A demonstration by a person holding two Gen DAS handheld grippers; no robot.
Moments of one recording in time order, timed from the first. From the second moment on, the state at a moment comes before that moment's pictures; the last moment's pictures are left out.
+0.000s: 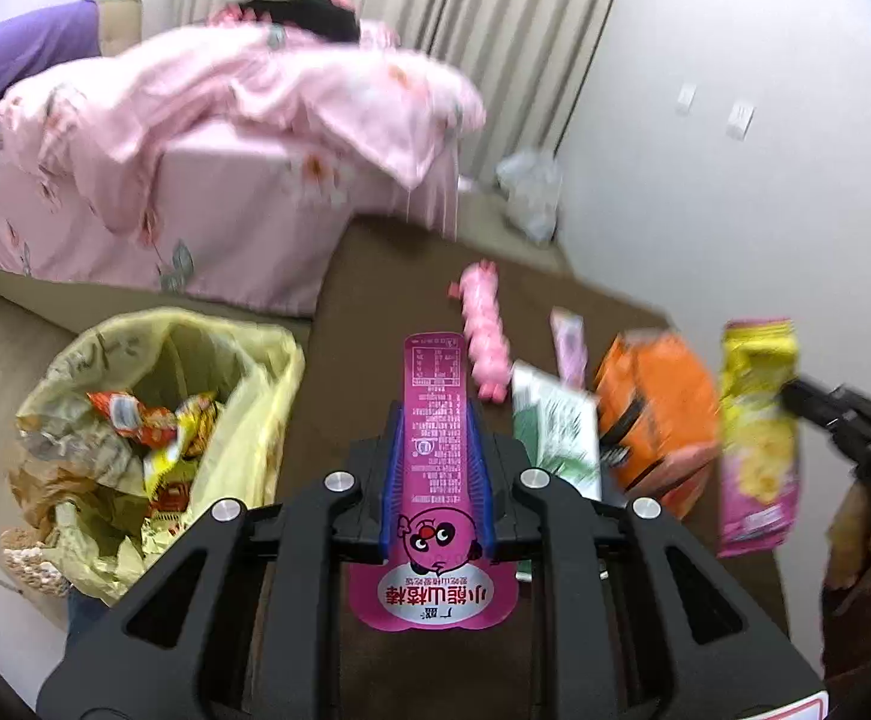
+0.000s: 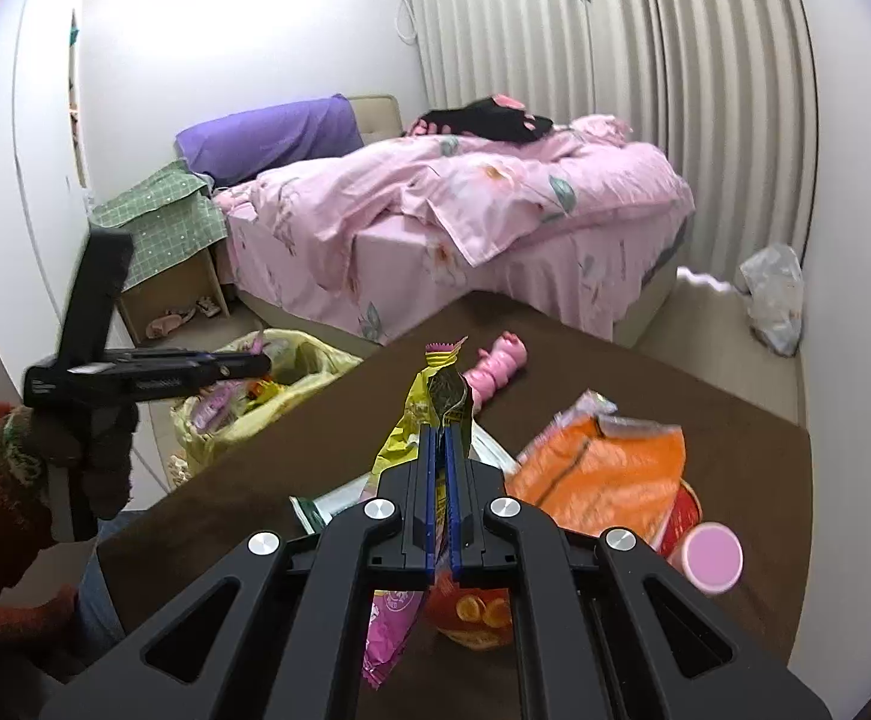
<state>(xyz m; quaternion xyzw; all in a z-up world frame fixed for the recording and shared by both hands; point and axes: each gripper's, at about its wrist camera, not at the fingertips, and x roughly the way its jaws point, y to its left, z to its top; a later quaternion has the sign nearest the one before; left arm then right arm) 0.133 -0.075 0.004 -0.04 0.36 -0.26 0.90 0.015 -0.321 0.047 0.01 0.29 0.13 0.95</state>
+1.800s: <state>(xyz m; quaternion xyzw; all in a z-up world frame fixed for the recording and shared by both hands) 0.227 0.135 -0.075 -0.23 0.36 -0.14 0.89 0.271 -0.082 -0.046 0.02 0.42 0.29 0.86</state>
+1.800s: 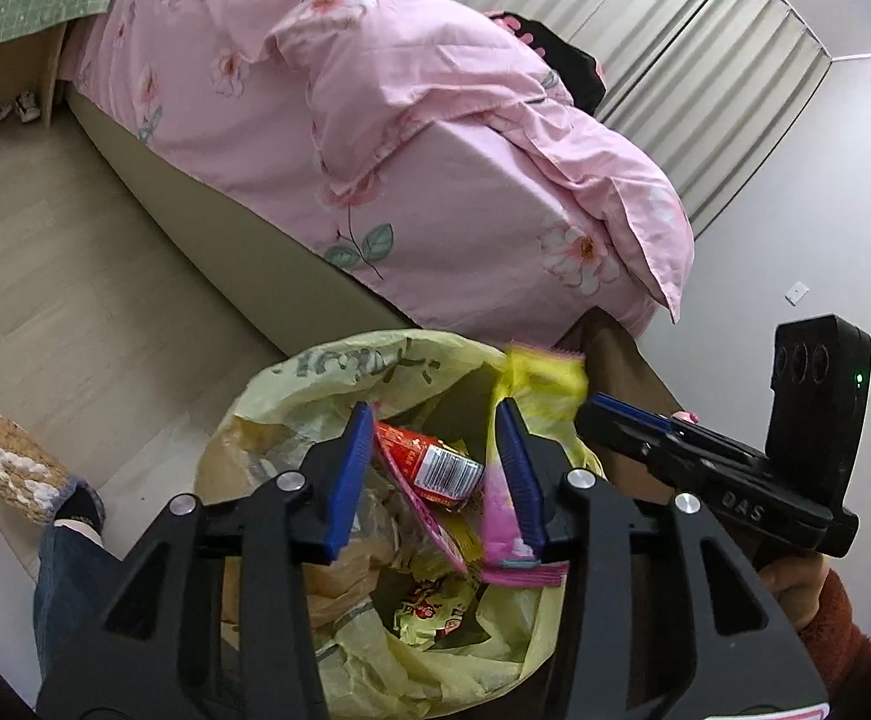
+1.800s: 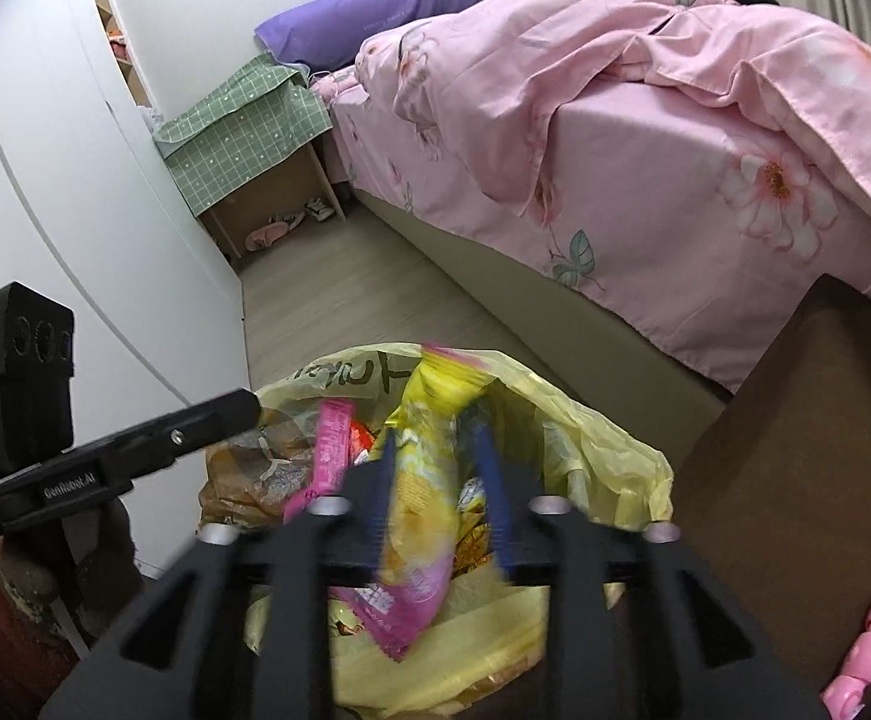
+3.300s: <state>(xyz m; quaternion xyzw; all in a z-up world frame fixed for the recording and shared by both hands) 0.125 -0.184 -0.051 0.07 0.39 -0.33 0.86 -0.003 -0.389 -0.010 0.04 0.32 0.00 0.95</state>
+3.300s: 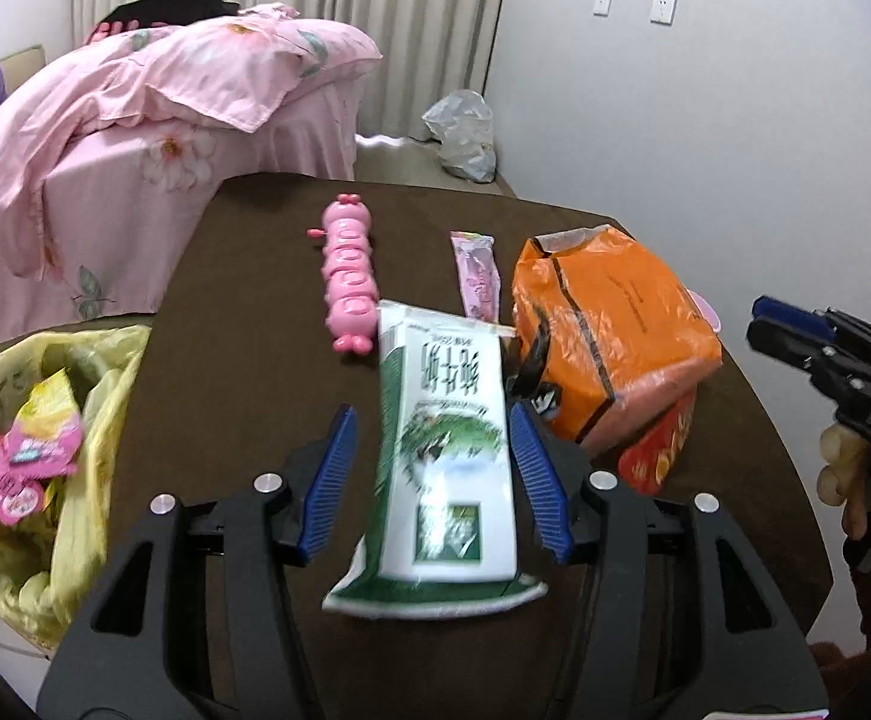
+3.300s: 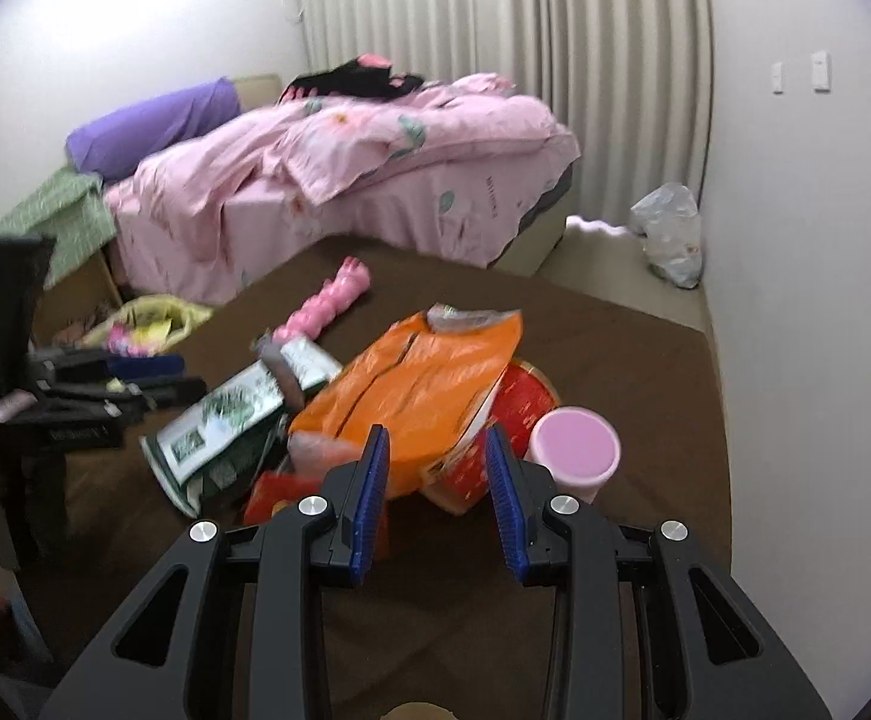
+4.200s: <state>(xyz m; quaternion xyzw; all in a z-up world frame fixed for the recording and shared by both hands) 0.103 -0.081 -0.060 -0.01 0.45 -0.26 0.86 0.021 -0.304 -0.087 0.06 0.42 0.17 0.89</state>
